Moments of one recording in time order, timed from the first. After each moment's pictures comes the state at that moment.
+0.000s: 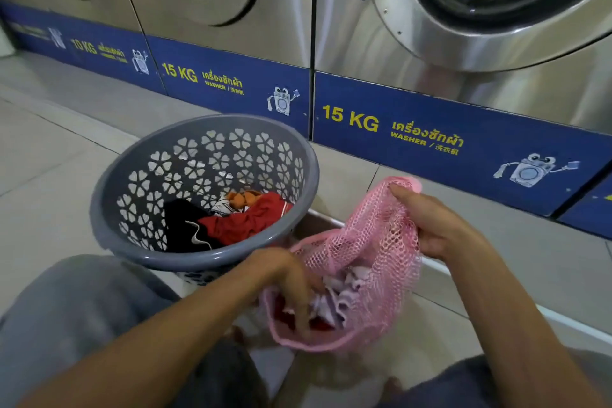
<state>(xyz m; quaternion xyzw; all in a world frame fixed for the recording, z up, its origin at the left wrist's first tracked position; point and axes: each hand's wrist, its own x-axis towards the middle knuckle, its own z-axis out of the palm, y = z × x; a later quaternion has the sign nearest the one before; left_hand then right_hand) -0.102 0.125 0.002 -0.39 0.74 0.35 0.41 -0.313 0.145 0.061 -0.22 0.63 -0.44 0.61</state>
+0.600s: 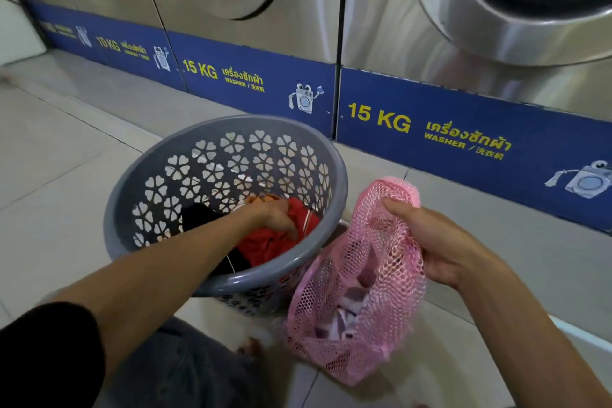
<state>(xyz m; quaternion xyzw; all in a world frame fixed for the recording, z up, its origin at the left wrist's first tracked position) -0.029 -0.022 -0.035 -0.63 0.69 0.33 0.14 -0.274 0.119 0.049 -0.27 0.59 -0.37 0.66</state>
